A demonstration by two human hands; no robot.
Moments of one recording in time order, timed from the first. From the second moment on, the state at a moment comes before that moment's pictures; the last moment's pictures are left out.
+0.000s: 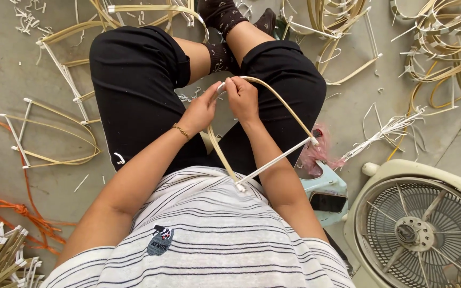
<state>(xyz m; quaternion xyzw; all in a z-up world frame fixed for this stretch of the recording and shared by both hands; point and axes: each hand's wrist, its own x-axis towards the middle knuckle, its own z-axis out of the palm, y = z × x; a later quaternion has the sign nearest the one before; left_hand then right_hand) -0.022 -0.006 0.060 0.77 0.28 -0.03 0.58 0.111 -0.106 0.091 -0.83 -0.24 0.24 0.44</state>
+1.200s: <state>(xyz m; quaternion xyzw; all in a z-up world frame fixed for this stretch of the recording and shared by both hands) -0.031 -0.003 0.056 0.78 0.28 -0.09 0.55 0.102 -0.096 0.087 -0.68 -0.24 0.45 0.52</state>
